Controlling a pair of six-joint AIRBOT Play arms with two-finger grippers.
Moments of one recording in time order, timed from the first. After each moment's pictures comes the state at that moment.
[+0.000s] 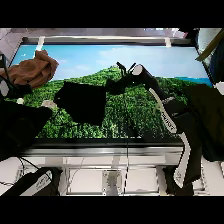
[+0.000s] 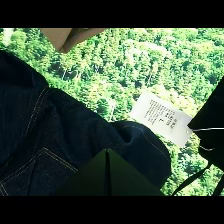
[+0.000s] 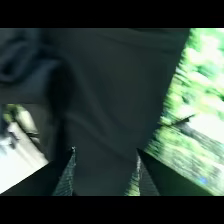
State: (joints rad) left arm 0.15 -1.07 1.13 1.92 -1.01 -1.77; right arm 0.36 -2.05 1.87 -0.78 1.17 1.56
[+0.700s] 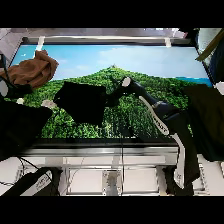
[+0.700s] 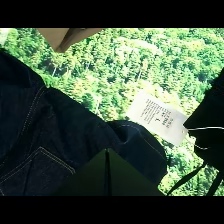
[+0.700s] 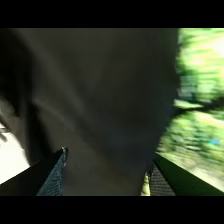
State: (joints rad) left arm 0.15 -1.06 1.13 1.90 -1.02 -1.77; right arm 0.47 -2.12 1.81 -0.73 1.11 1.63
